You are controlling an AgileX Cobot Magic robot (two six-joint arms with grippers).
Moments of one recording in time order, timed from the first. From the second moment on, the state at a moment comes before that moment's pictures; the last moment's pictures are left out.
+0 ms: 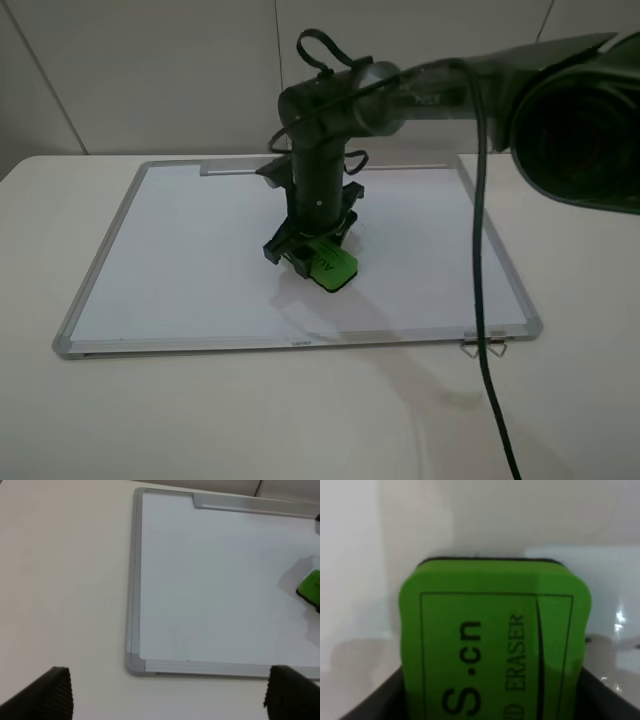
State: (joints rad) left arm 0.01 -0.01 -0.50 -0.06 1.06 -0.12; right arm 0.63 2.43 -1.85 -0.08 1.09 -0.08
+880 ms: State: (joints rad) left arm 0.01 -0.01 -0.50 -0.08 1.05 -0.12; right arm 0.55 2.44 -1.85 -0.04 0.81 -0.10
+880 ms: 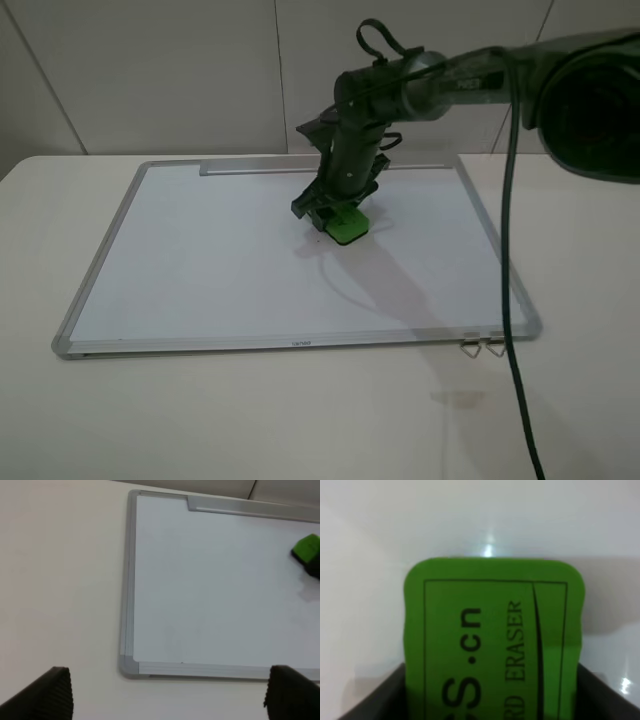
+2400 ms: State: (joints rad) left arm 0.01 -0.01 -0.50 -0.08 1.05 -0.12; right arm 0.62 2.49 -1.87 0.06 0.73 -0.19
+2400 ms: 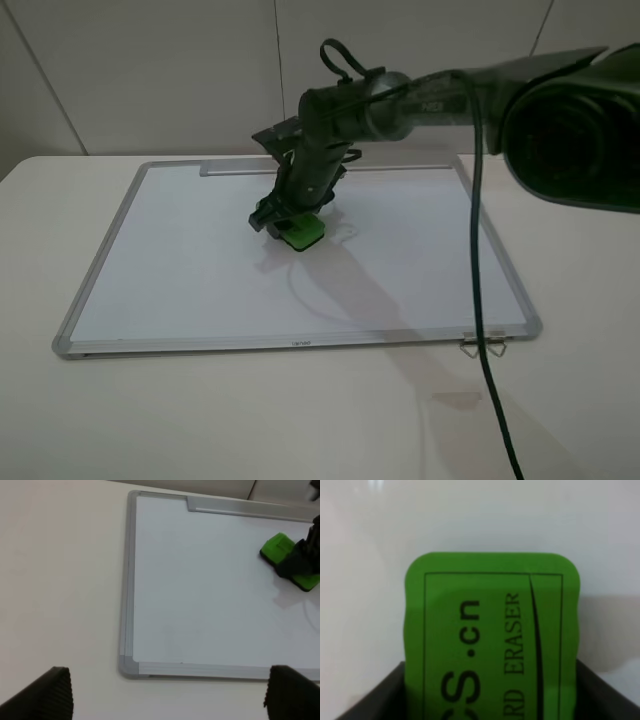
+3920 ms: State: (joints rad) left arm 0.01 -0.01 -0.50 -0.08 1.05 -0.12; right arm 0.63 2.49 -1.88 0.10 0.79 -0.07
